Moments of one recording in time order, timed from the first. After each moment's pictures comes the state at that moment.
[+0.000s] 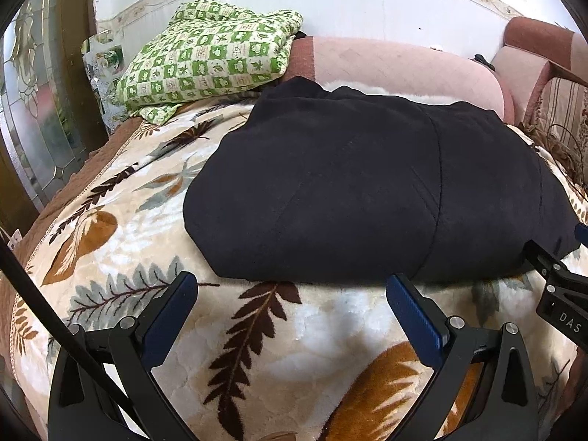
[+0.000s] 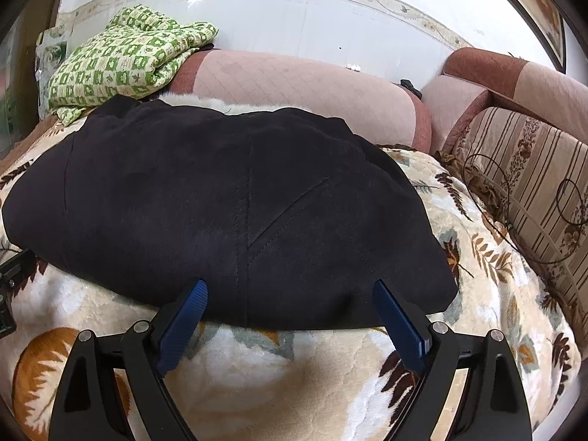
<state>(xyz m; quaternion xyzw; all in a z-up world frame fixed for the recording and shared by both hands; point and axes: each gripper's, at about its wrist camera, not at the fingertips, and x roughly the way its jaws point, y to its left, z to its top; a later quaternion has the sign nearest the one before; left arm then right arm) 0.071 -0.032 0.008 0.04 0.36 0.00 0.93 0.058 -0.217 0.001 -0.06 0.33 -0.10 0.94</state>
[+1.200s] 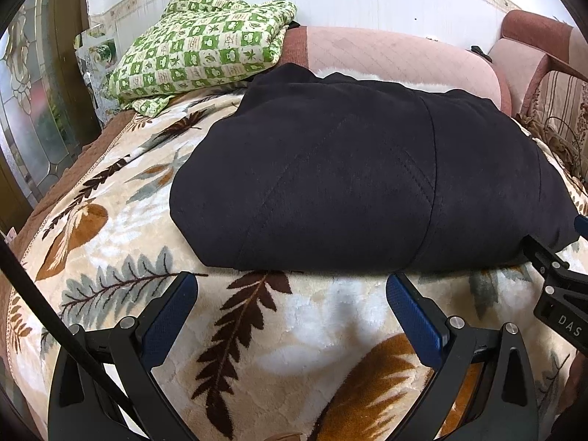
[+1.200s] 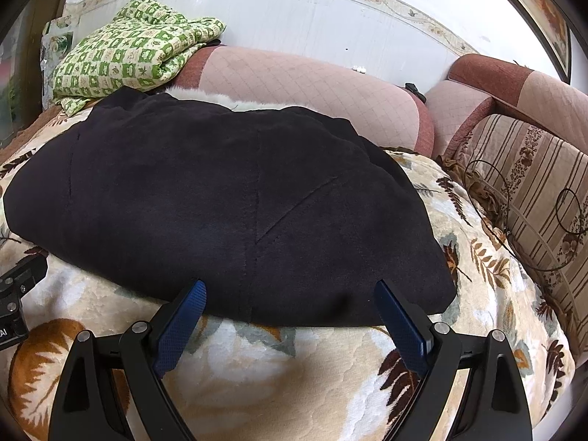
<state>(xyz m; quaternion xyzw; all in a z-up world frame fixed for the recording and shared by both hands) 0.072 -0.034 0.000 0.04 0.37 -0.01 0.93 0.057 -0.209 -0.002 -0.08 0.33 -0.10 0.93</state>
